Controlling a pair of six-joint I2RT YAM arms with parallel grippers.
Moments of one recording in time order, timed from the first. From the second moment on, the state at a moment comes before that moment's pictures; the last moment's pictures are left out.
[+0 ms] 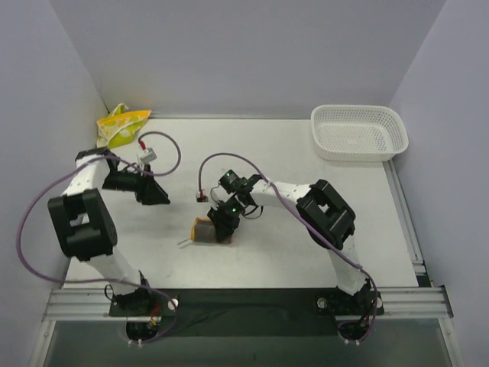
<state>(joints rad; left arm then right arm) 0.25 1.82 1.36 -1.34 1.08 1.16 0.87 2.08 1.38 -0.47 -0.66 -0.29</state>
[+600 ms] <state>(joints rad) -0.52 1.10 0.65 -0.64 0.55 1.12 0.78 2.31 1.58 -0.75 -1.04 -0.25</state>
